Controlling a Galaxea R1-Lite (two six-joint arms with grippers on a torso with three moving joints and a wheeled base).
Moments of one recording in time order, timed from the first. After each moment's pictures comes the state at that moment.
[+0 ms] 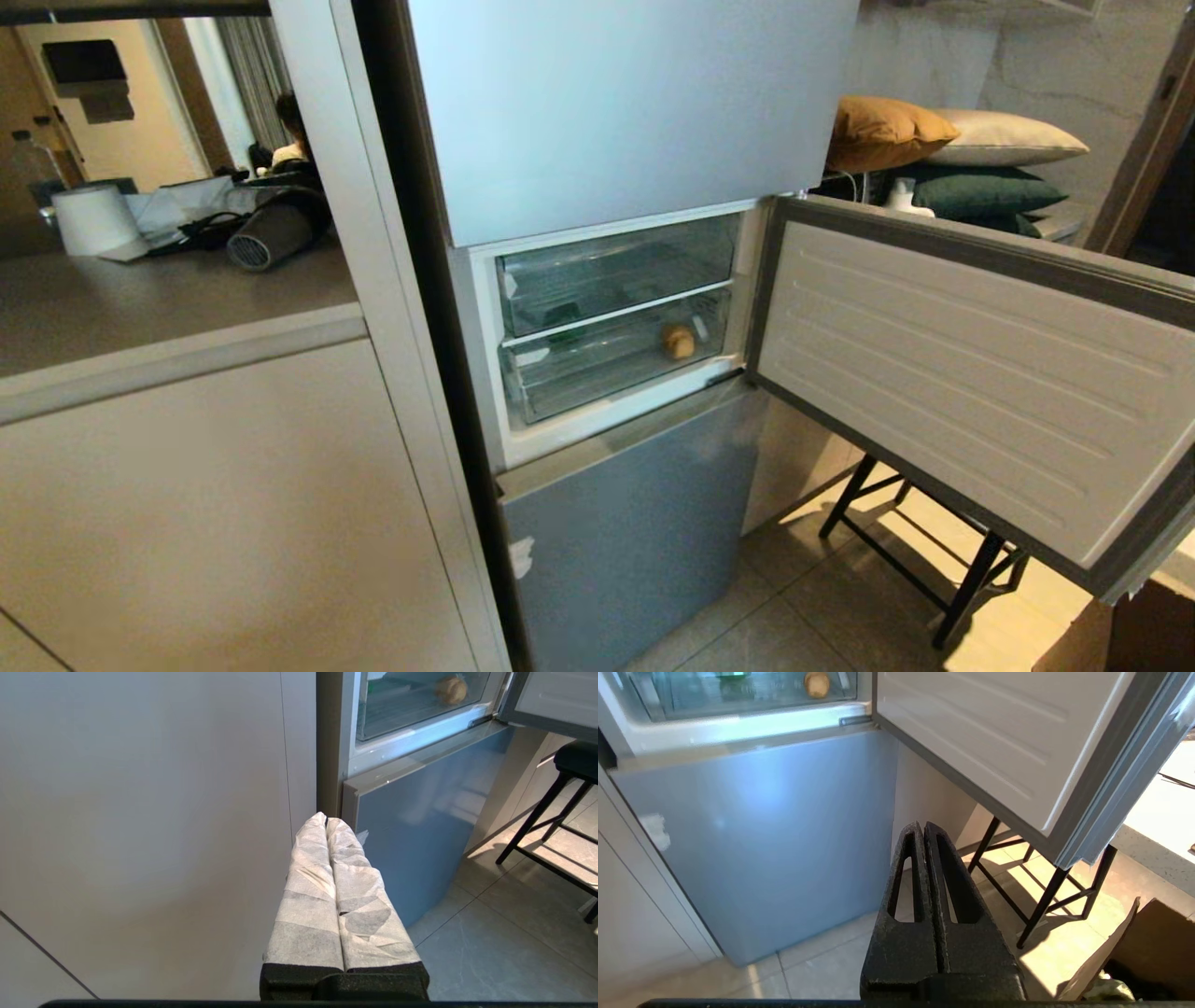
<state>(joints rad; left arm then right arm) 0.00 0.00 0.00 -0.02 0.00 0.03 0.00 0.00 0.00 0.01 0.01 -0.04</state>
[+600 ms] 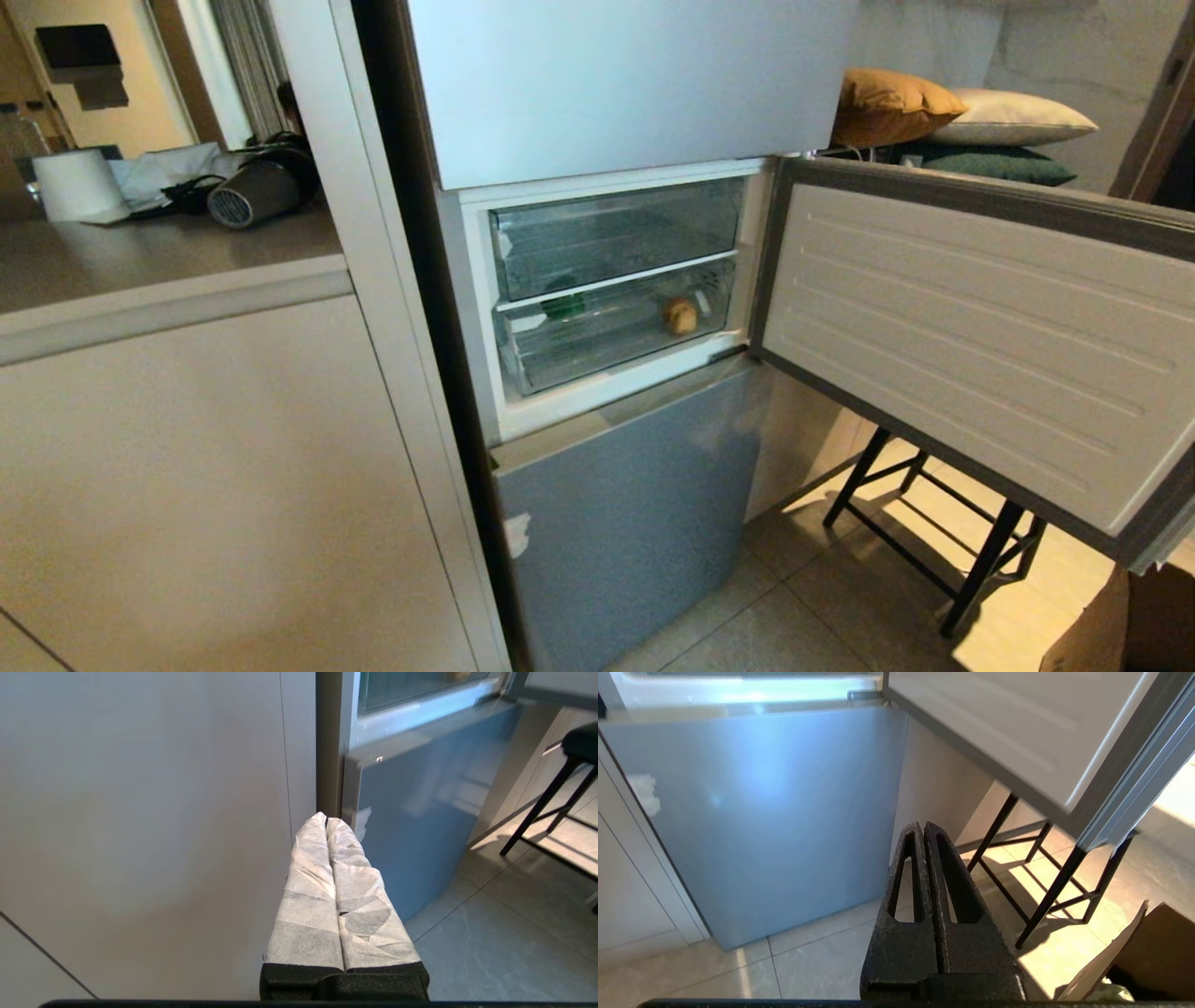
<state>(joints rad) 0.00 0.00 0.00 -0.02 0.00 0.03 0.00 0.00 0.00 0.01 0.04 -0.09</state>
